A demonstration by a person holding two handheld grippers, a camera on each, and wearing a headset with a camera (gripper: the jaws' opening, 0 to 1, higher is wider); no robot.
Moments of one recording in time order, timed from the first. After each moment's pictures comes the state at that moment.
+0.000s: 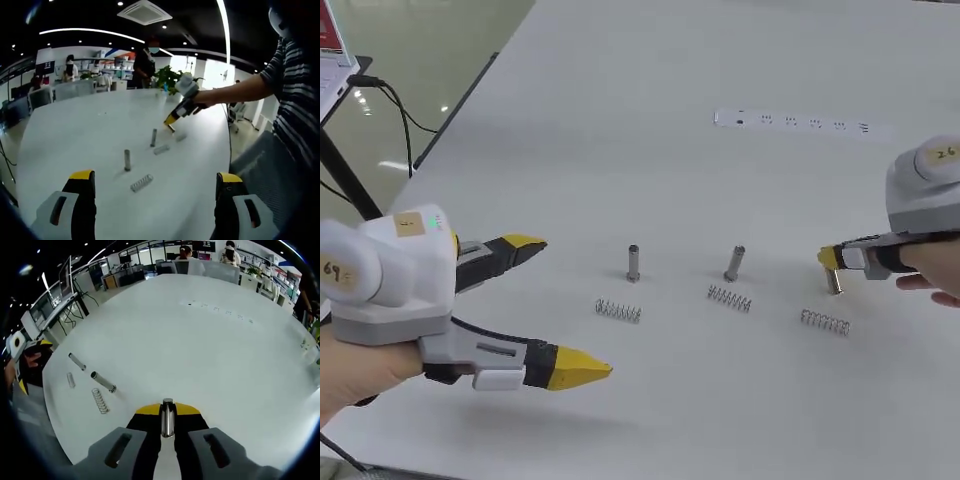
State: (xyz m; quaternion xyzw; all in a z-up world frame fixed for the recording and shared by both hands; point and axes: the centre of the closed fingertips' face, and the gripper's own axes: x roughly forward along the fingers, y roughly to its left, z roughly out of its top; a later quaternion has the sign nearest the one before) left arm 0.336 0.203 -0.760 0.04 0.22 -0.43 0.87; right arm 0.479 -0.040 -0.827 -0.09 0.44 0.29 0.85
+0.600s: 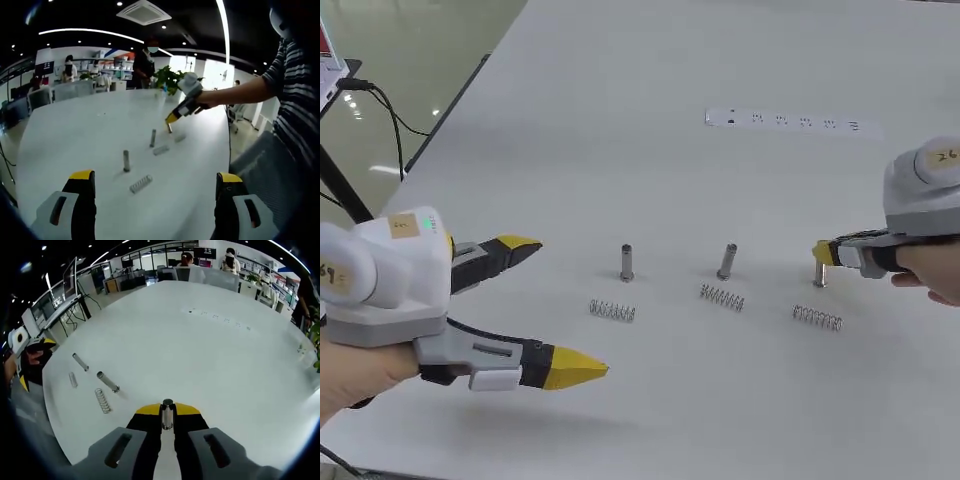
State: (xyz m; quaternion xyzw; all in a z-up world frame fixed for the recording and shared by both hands) left arm 0.336 0.201 -0.761 0.04 0.22 -0.43 0.87; right arm 0.476 -0.040 -0.818 -0.09 0.41 0.29 0.86
